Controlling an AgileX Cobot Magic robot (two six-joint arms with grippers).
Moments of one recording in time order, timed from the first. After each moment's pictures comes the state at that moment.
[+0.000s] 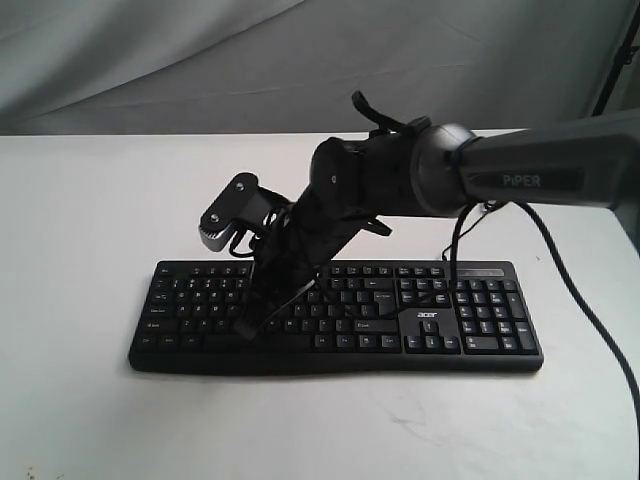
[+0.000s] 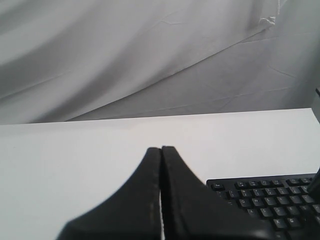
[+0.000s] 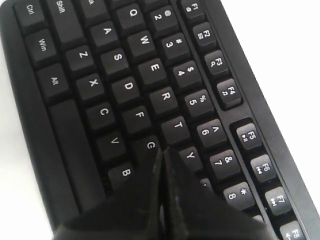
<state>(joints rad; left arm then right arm) 0.04 0.00 0.00 0.03 0.16 -0.02 0.84 2.14 -1.47 0.38 0.56 -0.75</state>
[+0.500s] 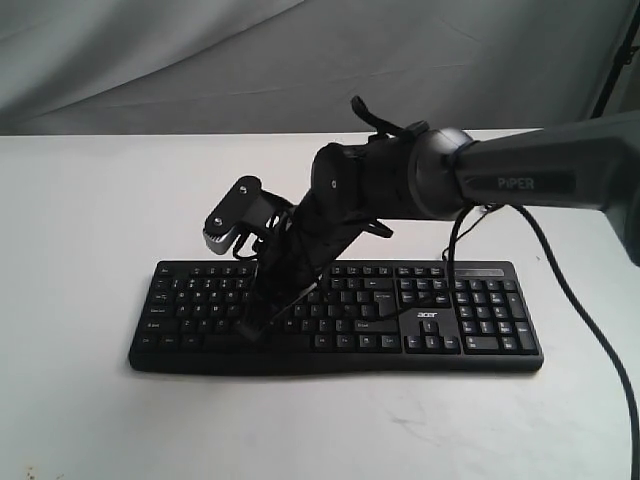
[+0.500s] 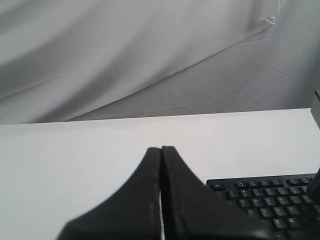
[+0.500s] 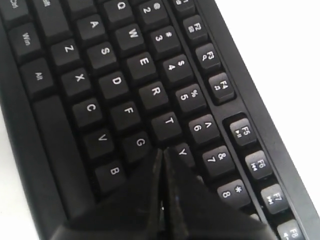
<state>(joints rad) 0.04 0.00 0.00 0.03 0.16 -0.02 0.84 2.16 -1.47 0.36 0.55 -0.73</state>
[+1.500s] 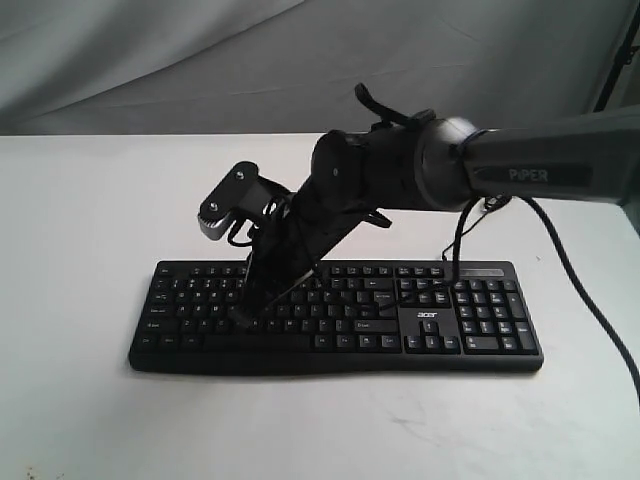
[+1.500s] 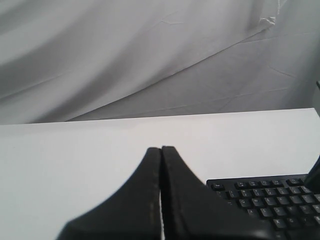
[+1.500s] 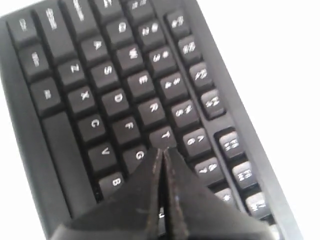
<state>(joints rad) 0.04 0.00 0.00 0.03 0.16 -0.02 0.84 2.13 -1.48 0.37 0.54 -0.73</state>
